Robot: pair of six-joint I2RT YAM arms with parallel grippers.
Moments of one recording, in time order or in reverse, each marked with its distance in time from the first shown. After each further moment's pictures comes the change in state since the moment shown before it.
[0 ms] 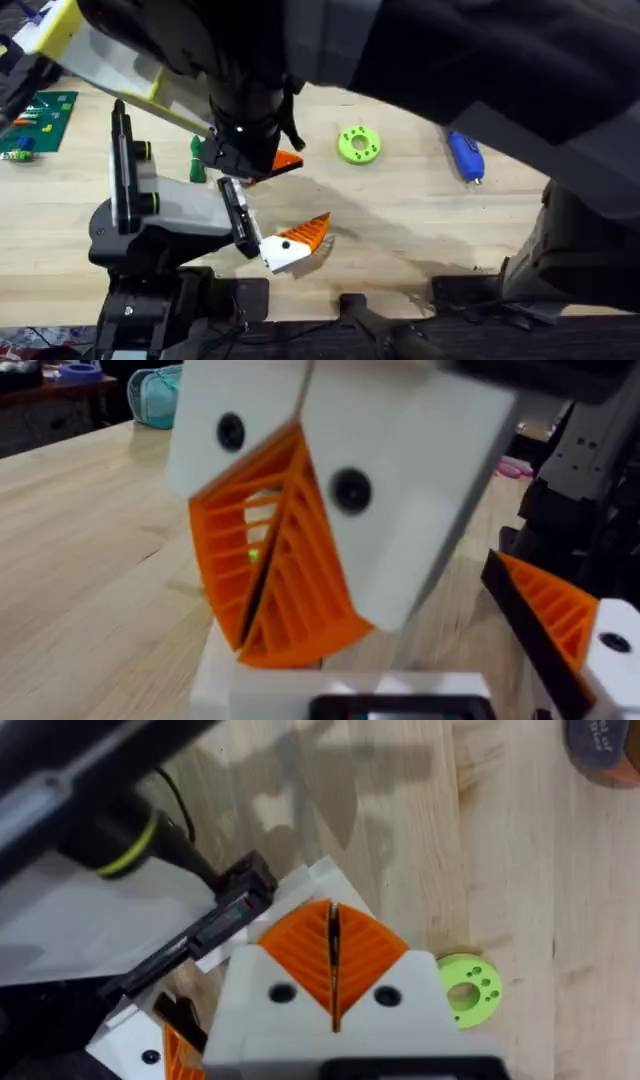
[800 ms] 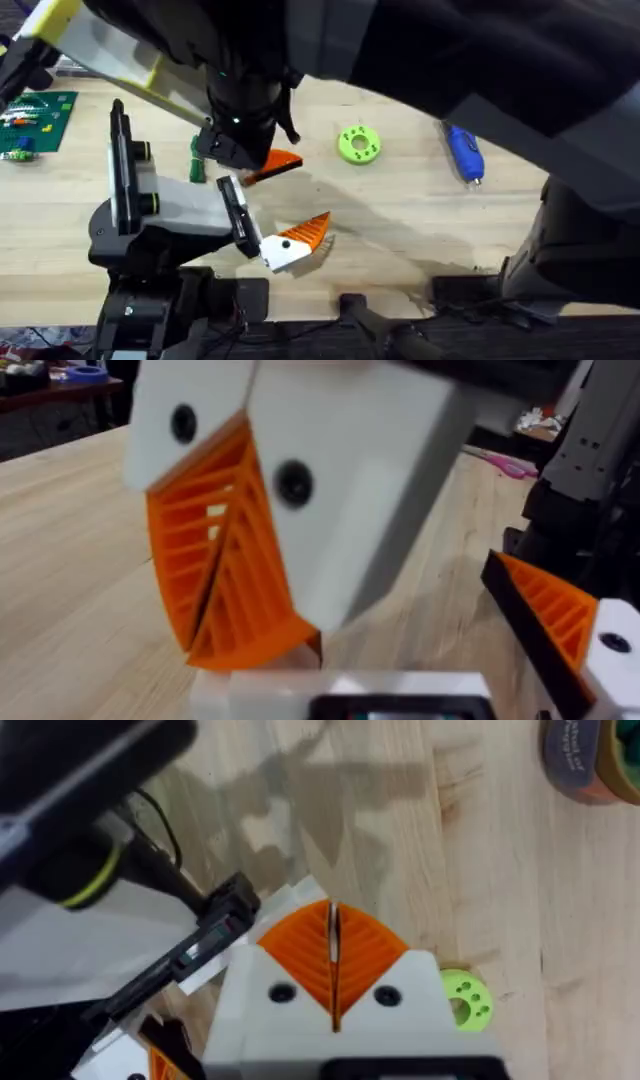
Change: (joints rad) left arm 0.000 -0.001 0.000 0.002 -0.011 0.003; right arm -0.016 0.005 0.000 0.051 0.000 -0.003
